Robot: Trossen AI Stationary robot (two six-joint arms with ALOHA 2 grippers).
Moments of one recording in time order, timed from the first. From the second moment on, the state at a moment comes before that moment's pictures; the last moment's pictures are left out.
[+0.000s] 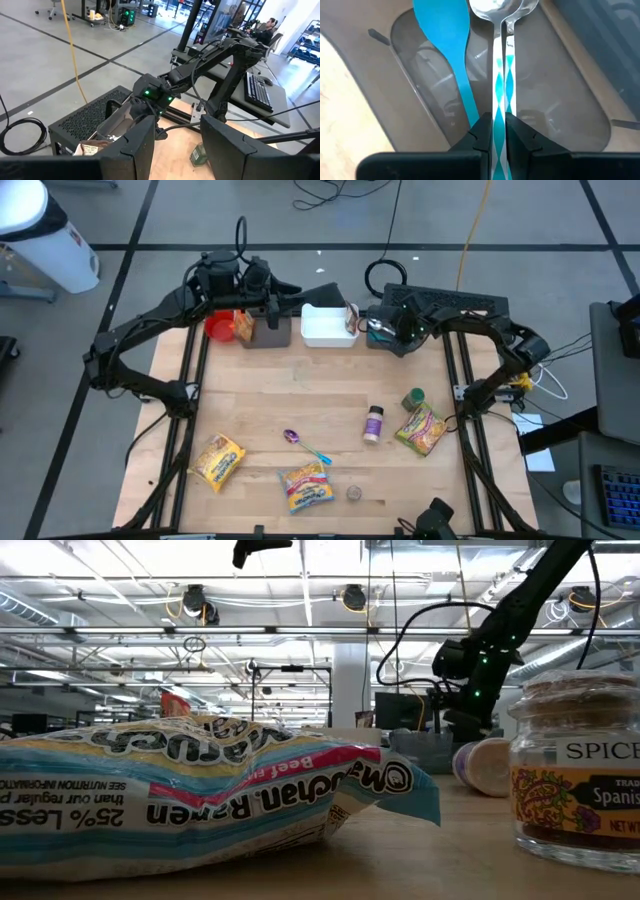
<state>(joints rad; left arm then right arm) 0.49 1.32 1.46 -0.33 0.26 -0.22 -0.93 1.58 0.81 -0.33 -0.08 -0.29</state>
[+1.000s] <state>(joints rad) 0.49 1.32 1.46 -0.33 0.26 -0.24 -0.91 1.59 0.80 -0.28 -0.05 -0.28</state>
